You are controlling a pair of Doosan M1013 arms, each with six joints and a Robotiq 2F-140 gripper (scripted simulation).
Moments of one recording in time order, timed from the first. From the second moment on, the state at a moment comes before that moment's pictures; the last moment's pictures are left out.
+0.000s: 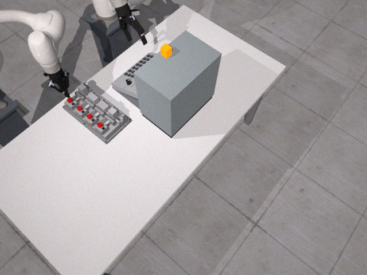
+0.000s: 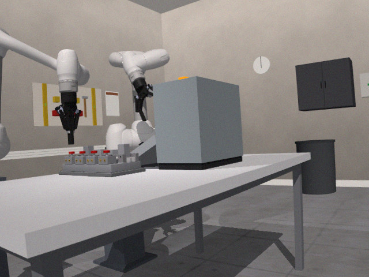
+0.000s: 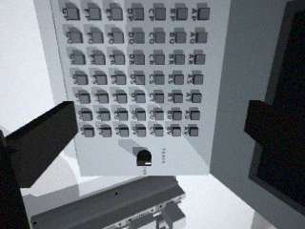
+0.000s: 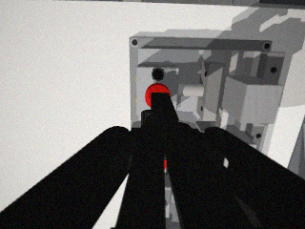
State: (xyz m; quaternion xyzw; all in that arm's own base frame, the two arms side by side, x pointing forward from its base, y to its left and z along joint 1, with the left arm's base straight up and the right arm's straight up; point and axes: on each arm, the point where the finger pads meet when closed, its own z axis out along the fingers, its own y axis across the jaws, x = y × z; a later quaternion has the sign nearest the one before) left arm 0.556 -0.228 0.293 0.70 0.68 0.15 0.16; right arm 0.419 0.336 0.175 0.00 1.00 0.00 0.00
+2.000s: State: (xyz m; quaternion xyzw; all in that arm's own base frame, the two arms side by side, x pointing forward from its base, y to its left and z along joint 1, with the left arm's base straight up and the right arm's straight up) left arm 0.556 -0.228 0.293 0.70 0.68 0.15 0.16; right arm 0.422 0.336 0.171 0.00 1.00 0.00 0.00
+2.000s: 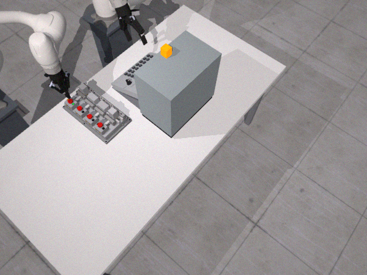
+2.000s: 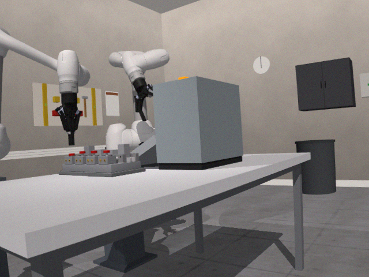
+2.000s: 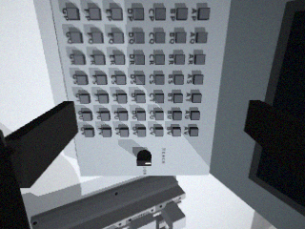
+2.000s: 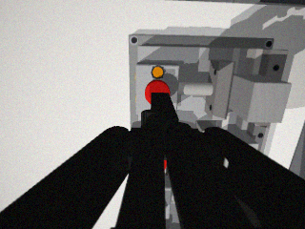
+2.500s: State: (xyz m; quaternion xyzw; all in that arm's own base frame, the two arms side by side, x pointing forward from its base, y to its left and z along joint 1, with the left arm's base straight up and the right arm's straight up) left arm 0.556 -0.228 0.293 0.70 0.68 0.15 0.16; right arm 0.504 0.336 0.165 0.00 1.00 0.00 0.00
